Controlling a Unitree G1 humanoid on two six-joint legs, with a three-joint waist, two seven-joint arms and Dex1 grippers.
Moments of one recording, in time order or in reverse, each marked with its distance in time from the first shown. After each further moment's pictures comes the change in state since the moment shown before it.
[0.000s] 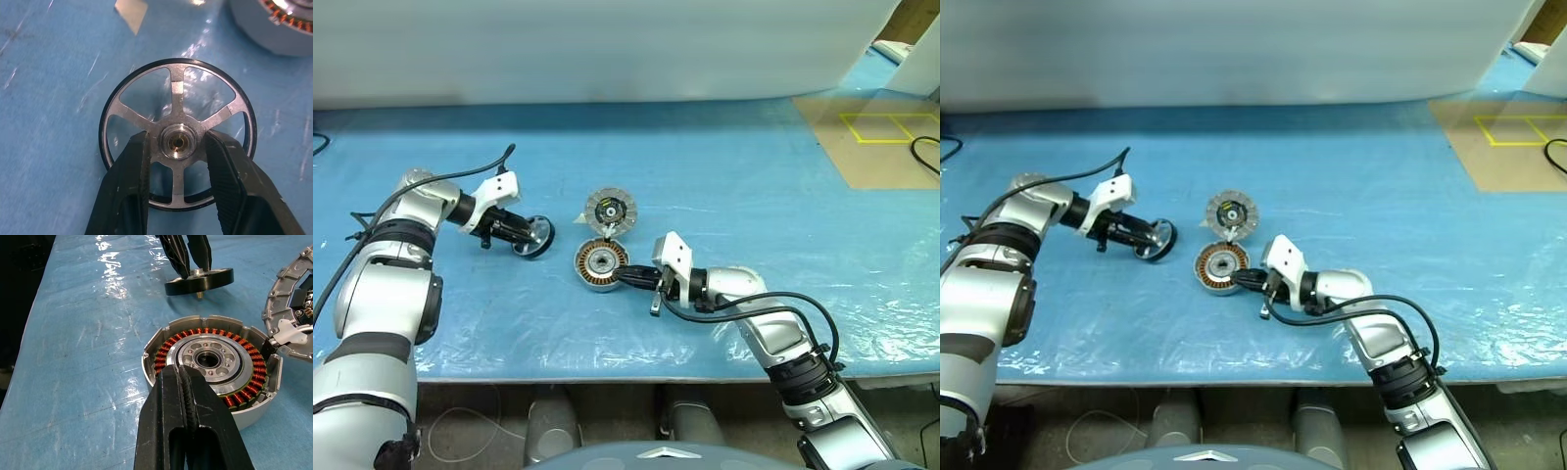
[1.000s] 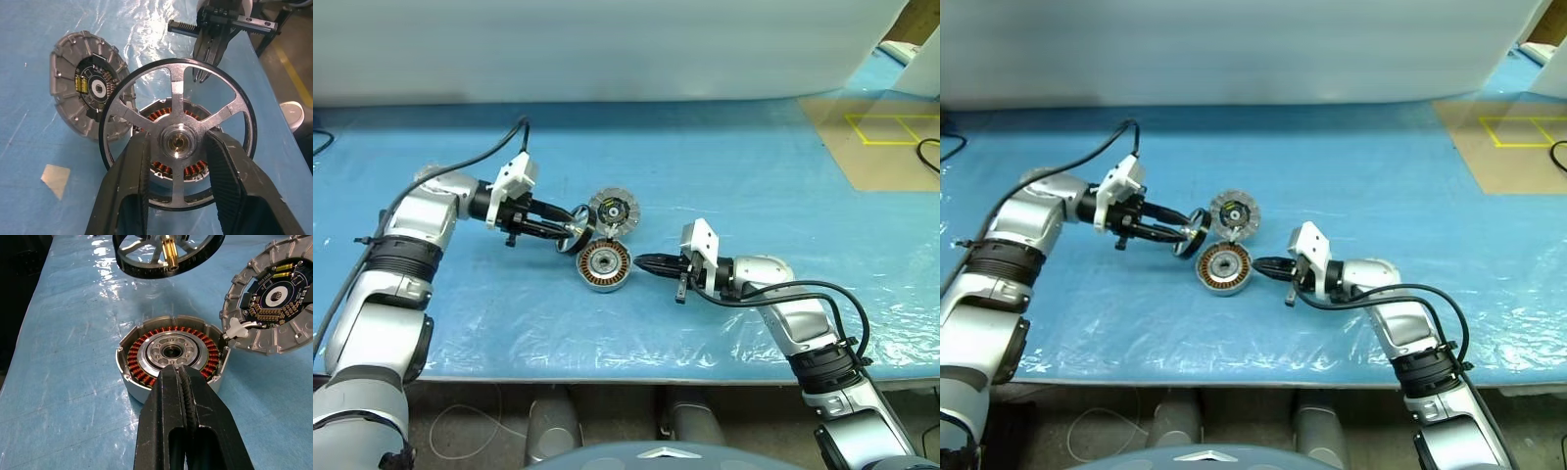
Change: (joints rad) left arm 0.236 0.017 -0.067 -0.683 -0.499 0.367 -0.067; right arm -0.020 -0.088 -0.096 0.035 0.071 -0.023 0.075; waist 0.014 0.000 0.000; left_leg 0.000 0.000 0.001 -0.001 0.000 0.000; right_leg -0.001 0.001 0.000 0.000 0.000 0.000
